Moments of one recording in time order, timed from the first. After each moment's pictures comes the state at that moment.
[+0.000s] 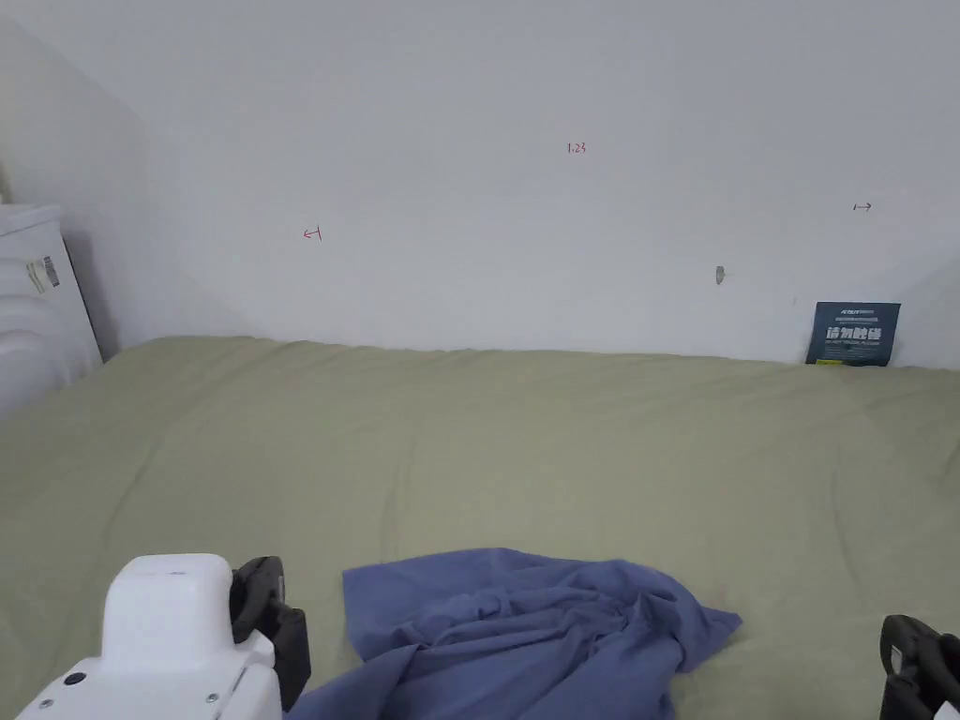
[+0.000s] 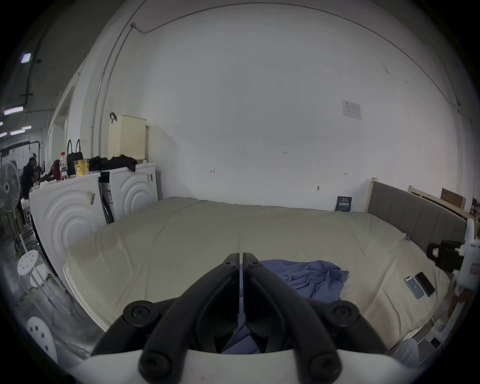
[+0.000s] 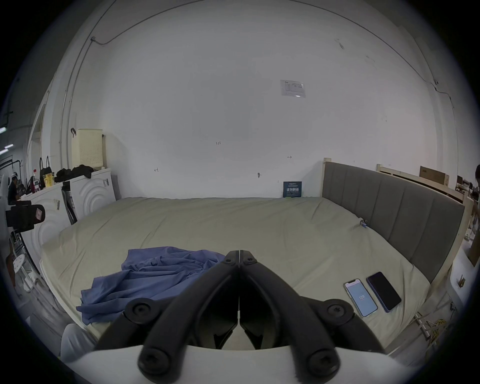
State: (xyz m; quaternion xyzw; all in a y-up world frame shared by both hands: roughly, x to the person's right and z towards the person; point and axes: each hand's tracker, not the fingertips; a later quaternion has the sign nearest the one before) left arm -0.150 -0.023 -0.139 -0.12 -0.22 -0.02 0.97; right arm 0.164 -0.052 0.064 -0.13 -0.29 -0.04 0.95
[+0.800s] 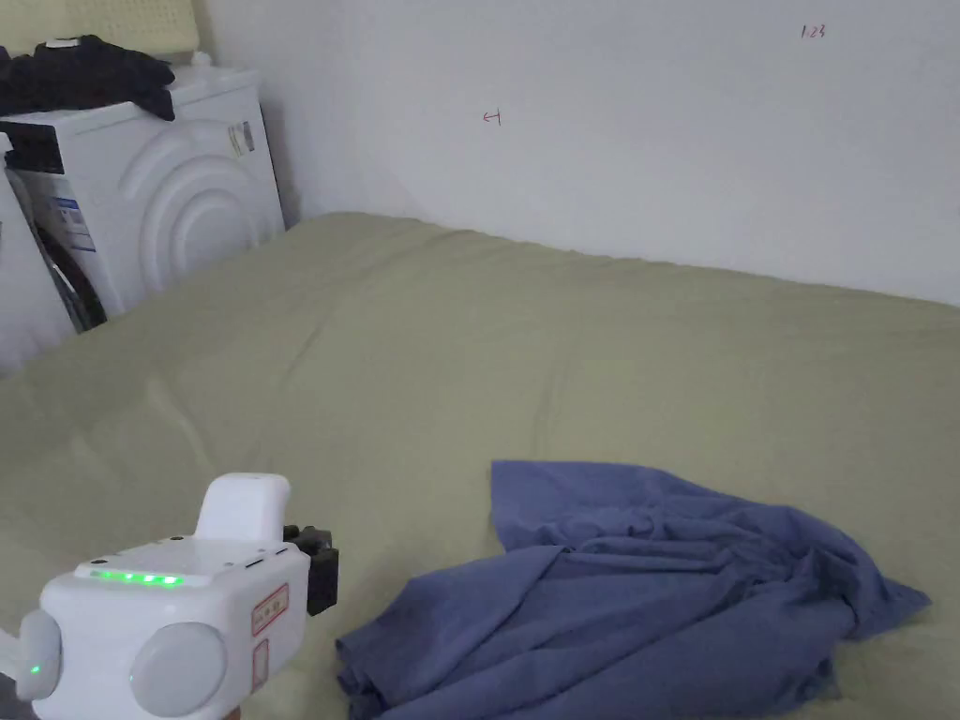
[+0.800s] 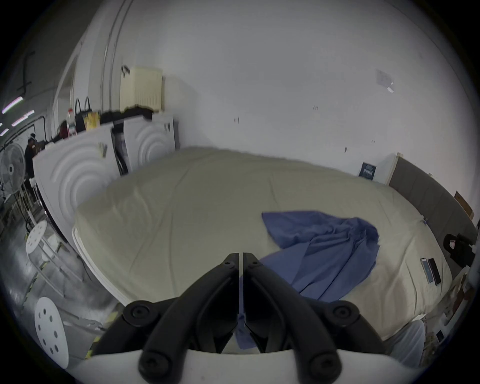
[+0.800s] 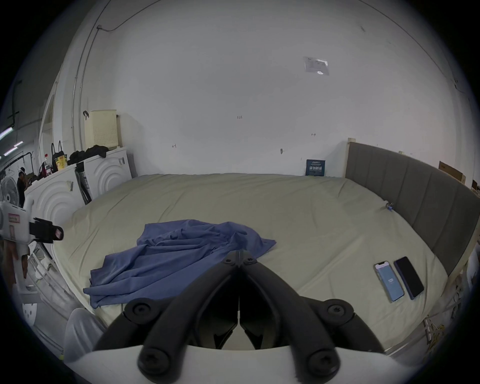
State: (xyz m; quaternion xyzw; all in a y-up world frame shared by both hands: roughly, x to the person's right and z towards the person) left arm -0.229 -0.107 -0.242 -0.33 -0.18 -0.02 0.93; right arm 0.145 -0.096 0.021 -0.19 -0.23 -0.06 0.95
